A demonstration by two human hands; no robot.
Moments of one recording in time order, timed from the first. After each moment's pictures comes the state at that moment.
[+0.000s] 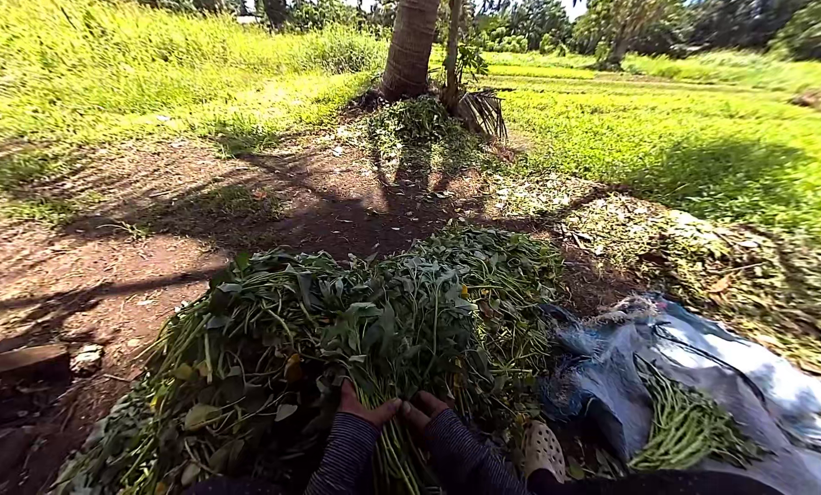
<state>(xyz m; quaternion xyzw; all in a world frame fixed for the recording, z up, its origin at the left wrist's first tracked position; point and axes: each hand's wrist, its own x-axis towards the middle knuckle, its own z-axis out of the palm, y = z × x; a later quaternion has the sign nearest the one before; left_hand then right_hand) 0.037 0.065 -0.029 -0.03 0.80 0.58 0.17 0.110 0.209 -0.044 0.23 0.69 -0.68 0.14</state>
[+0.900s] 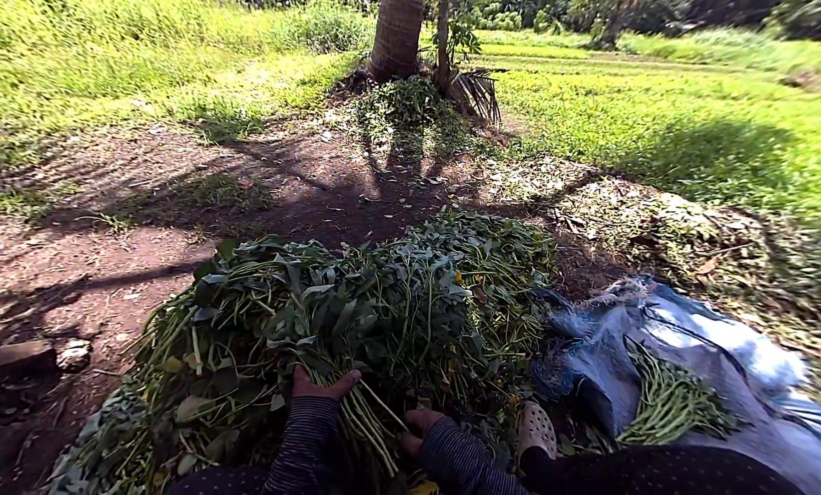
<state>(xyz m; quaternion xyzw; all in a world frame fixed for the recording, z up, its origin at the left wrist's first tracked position) 0.007 0.039 -0.020 -0.10 0.78 0.61 0.09 0.125 0.208 -0.070 0.09 0.83 -0.50 0.23</state>
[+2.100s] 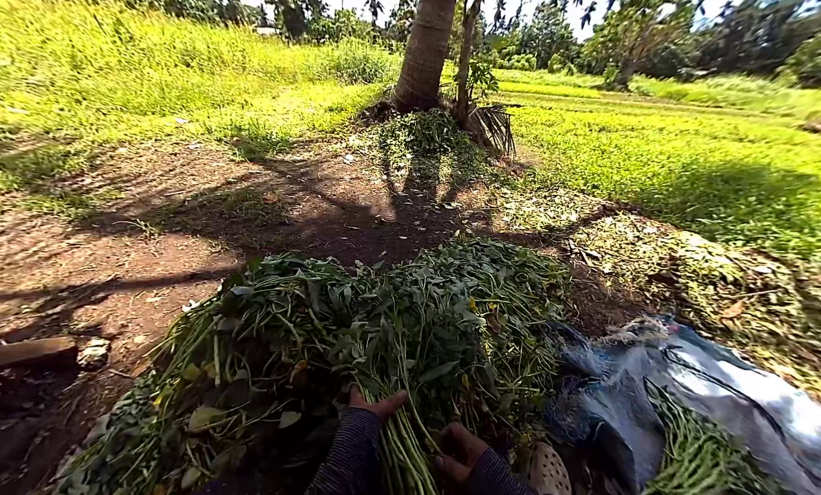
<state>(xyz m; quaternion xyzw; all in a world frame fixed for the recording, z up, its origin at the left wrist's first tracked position) 0.012 0.078 -0.025 -0.13 0.73 0.61 0.28 0.152 0.236 -0.035 0.17 0.76 -0.60 0.17</state>
